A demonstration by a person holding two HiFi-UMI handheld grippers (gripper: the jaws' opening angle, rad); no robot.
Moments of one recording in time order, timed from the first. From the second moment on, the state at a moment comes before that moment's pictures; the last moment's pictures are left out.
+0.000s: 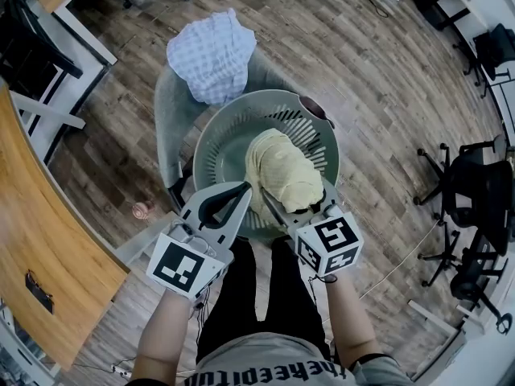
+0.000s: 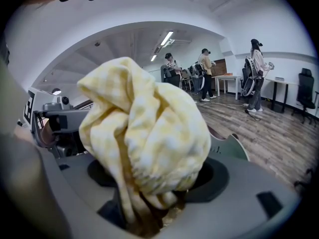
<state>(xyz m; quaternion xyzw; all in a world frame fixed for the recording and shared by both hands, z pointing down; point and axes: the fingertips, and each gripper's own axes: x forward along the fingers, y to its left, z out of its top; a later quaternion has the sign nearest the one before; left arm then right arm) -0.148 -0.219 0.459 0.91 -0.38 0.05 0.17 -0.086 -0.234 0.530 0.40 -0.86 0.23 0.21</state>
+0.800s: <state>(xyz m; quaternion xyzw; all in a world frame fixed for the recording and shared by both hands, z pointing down) -0.149 -0.222 0.462 0.91 -0.38 0.06 0.18 -0.090 -0.234 0.534 0.40 -0.85 0.25 0.23</state>
